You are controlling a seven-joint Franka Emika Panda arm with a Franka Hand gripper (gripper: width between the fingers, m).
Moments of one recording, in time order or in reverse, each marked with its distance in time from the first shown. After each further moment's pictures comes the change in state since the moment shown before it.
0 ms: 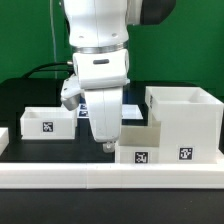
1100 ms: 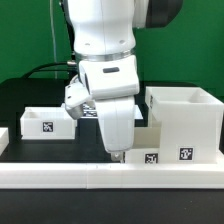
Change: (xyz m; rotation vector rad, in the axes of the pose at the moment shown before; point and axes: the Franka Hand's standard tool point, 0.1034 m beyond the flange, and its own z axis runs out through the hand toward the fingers) arm 0.005 0.012 0.010 0.035 0.006 -0.045
